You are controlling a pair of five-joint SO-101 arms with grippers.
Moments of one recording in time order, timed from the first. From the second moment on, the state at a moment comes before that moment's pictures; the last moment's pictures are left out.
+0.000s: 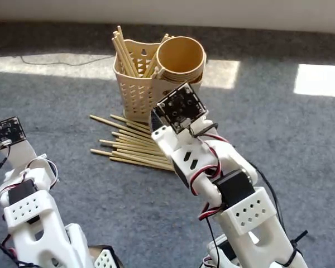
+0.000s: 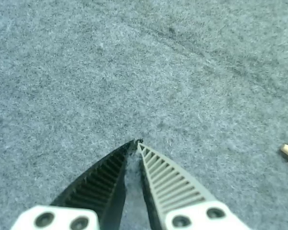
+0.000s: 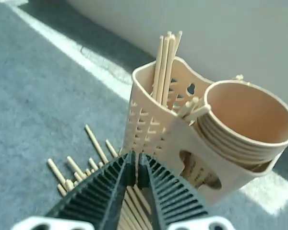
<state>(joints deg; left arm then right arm) -37.8 -51.7 72.8 40.1 0.9 -35.5 -51.8 40.0 42.8 15.8</state>
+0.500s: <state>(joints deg) -37.8 -51.7 72.8 40.1 0.9 -42.4 -48.3 49.0 52.4 22.4</state>
